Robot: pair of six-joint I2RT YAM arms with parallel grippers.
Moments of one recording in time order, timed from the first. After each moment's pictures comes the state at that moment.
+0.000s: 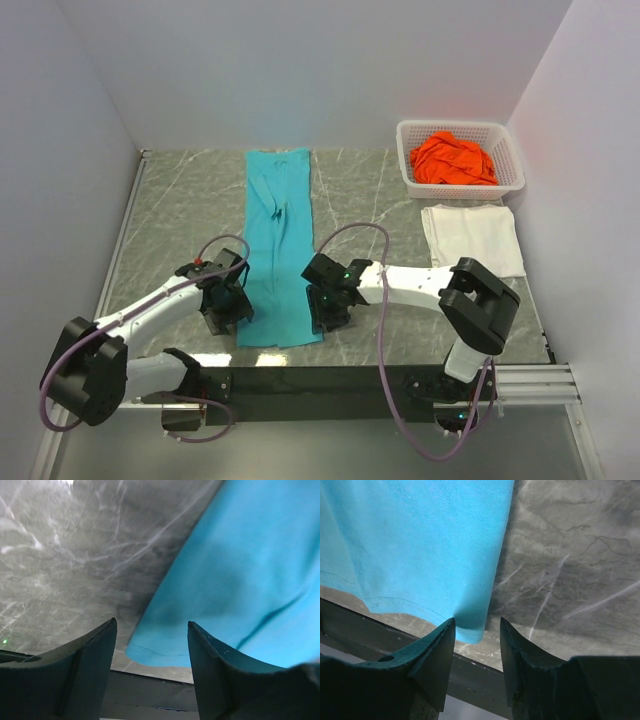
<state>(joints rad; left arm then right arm) -0.49 1.17 0.61 -0.80 -0.08 -1.02 1.01 1.68 0.99 -0.55 -0.10 0.84</state>
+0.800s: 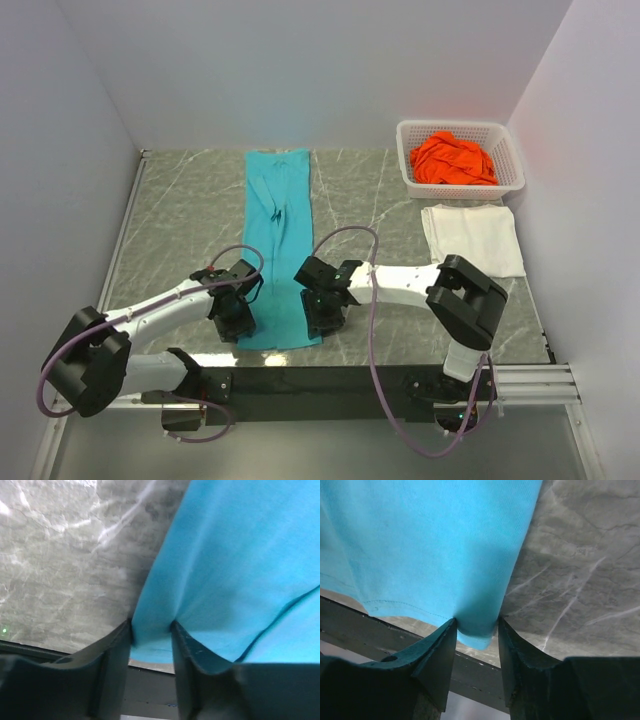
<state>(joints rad) -0.65 1.22 0.58 -0.82 -0.10 -1.08 1.04 1.75 1.03 -0.57 -0.13 0.84</state>
